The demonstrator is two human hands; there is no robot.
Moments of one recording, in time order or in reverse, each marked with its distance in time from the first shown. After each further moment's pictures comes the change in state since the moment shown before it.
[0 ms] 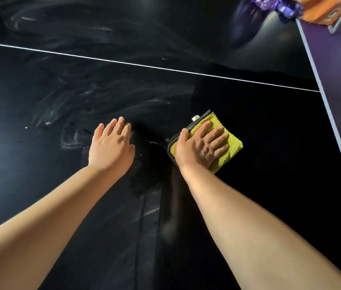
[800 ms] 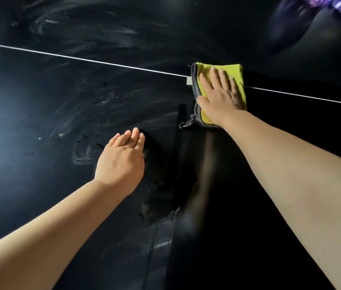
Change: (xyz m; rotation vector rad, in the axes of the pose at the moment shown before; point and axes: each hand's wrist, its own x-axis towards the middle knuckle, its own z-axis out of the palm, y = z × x) left_hand 0.030 -0.011 0.006 0.051 -0.023 -0.005; right_hand 0.173 -0.079 -0.027 -0.244 -0.031 -0.812
